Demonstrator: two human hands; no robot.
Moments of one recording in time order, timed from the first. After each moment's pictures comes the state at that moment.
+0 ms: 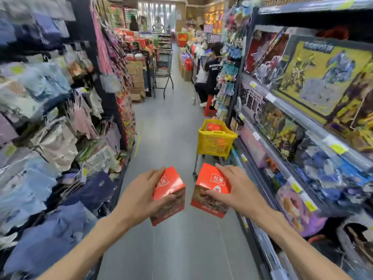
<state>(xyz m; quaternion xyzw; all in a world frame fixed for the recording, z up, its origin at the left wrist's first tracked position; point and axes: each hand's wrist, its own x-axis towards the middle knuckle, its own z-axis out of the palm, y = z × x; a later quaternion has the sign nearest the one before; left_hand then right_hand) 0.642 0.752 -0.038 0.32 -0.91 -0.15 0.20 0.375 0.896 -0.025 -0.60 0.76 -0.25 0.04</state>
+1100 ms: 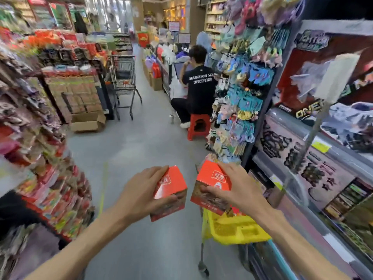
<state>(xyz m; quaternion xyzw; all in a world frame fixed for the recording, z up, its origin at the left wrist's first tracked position) 0.158 -0.076 -0.040 0.18 -0.96 -0.11 0.16 -0.071 0.125 -0.041 -0.50 0.83 -0.26 0.00</state>
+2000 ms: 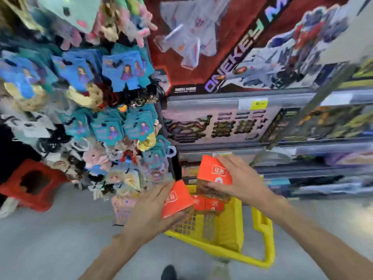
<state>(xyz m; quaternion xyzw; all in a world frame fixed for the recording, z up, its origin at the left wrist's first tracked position) -0.387 -0.299 -0.151 -0.40 -0.90 -0.19 -0.05 -0.308 -0.010 -0.121 0.08 0.98 -0.20 -0.04</state>
